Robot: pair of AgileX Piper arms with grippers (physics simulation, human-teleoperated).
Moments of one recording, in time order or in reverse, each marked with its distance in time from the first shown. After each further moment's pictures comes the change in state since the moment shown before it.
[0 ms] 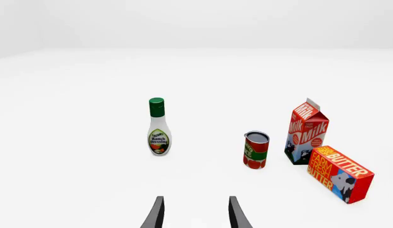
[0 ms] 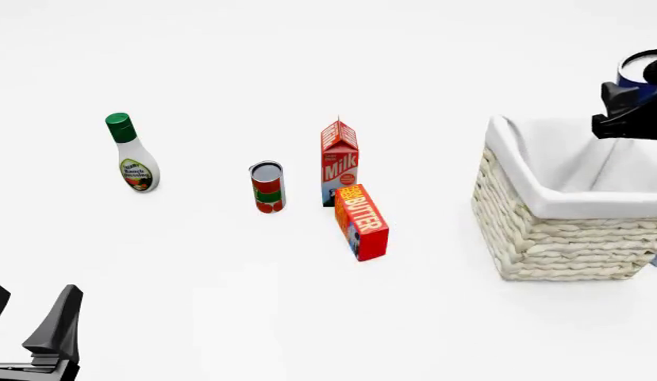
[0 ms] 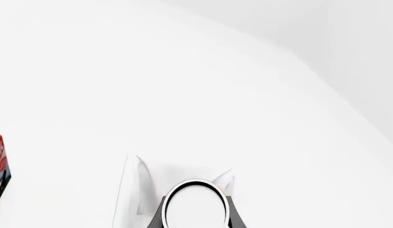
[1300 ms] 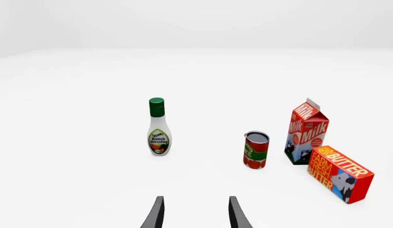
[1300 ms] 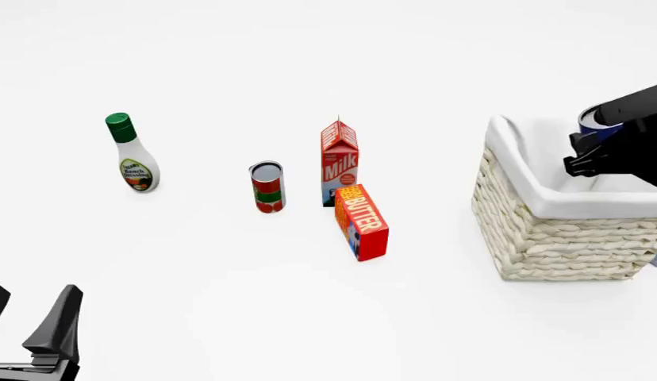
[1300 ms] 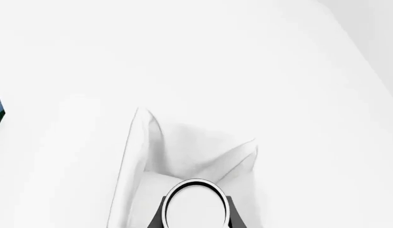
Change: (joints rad) left arm 0.000 0.000 0.000 0.000 0.000; right arm -0.005 0.130 0.018 0.091 -0.108
